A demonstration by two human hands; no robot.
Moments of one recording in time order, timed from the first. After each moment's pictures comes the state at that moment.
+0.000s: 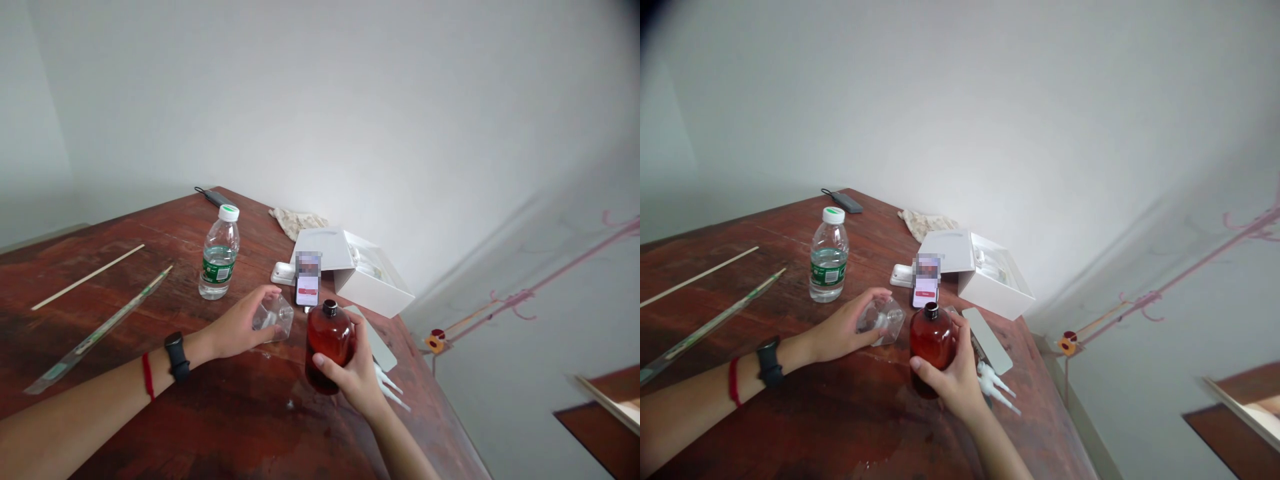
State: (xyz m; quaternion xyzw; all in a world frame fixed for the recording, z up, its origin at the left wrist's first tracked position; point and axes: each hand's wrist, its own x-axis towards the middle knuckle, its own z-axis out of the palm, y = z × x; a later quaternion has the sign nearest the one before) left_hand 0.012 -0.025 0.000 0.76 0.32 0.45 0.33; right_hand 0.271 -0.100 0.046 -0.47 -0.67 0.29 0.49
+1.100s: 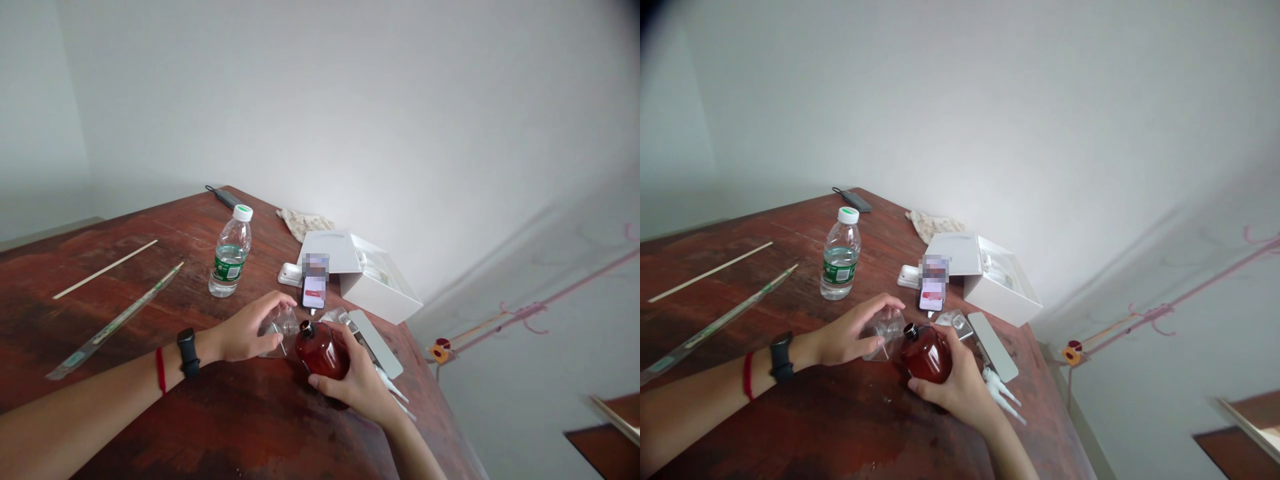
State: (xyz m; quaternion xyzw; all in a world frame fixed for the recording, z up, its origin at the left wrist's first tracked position) left_hand 0.004 -0.038 0.015 0.80 0.25 0.43 0.35; right_hand 0.275 -0.100 0.064 -0.51 -0.75 0.30 0.29
